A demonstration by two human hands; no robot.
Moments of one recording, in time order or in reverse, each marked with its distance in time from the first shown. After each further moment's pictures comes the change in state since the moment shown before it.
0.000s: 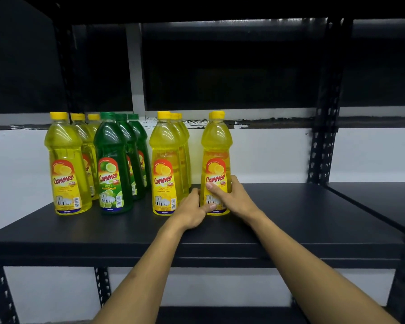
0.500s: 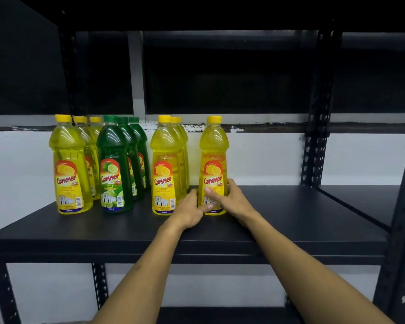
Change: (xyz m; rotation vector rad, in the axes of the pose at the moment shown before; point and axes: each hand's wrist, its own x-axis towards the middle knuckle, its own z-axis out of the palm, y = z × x) left_hand -0.012 0.009 -0.001 0.033 0.008 -0.016; right_hand -0.015 -0.009 -0.002 0.028 -0.019 0.062
